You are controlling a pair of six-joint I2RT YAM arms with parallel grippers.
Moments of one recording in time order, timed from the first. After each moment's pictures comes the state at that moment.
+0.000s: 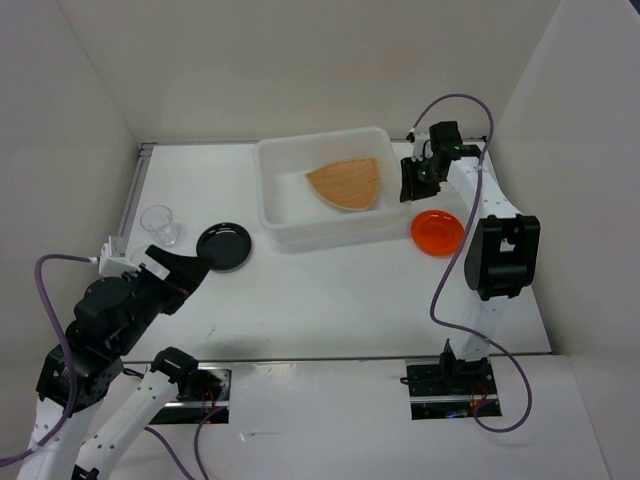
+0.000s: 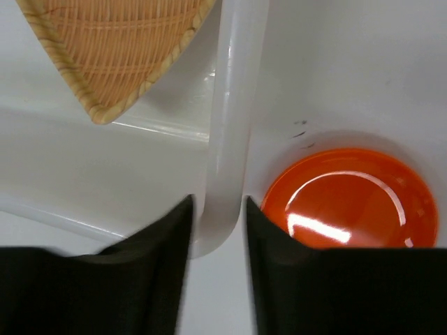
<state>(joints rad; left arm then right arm) -0.41 0.37 0.96 -0.92 -0.15 -1.05 0.05 1.89 1.65 -0.77 -0.28 -0.11</state>
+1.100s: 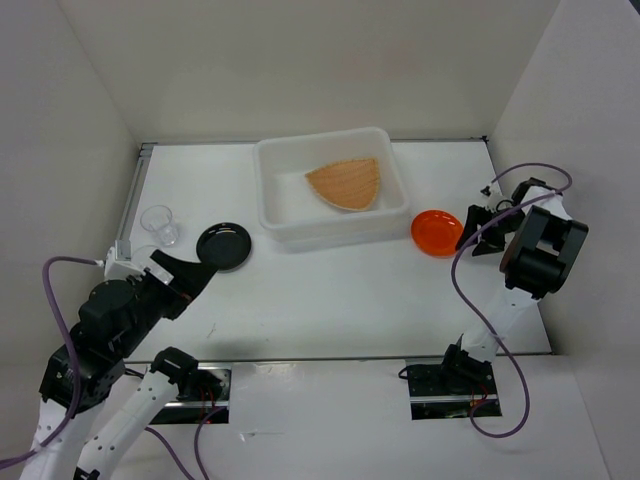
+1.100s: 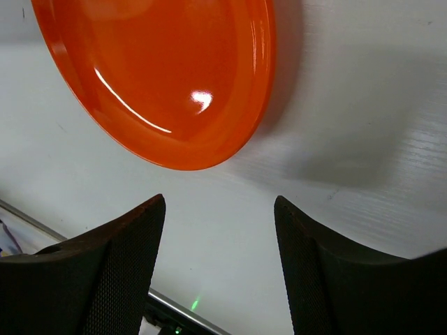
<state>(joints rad) -0.41 0.34 0.93 -0.94 -0.12 -1.05 -0.50 1.99 1.45 -1.00 -0.52 -0.42</state>
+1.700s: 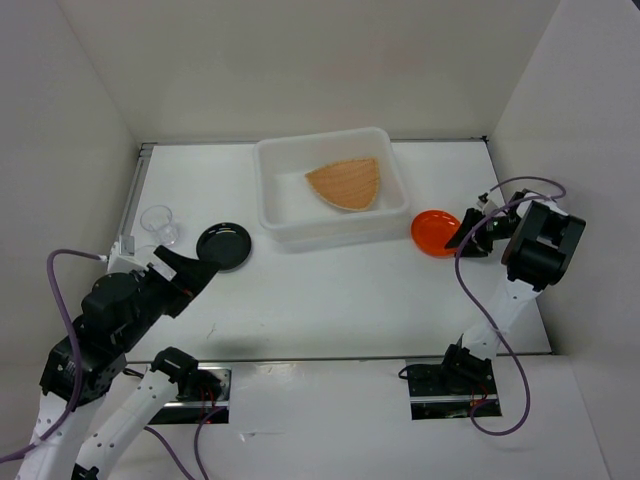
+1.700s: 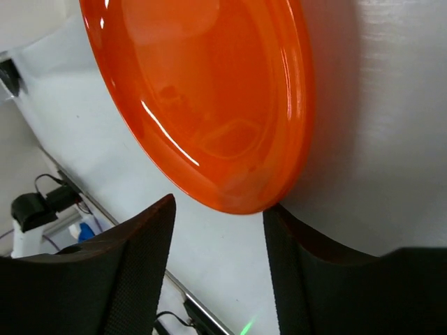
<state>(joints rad) -0.41 0.39 0.96 -0.95 -0.10 -1.06 -0.52 2.10 1.43 -0.97 -0.73 -0.33</state>
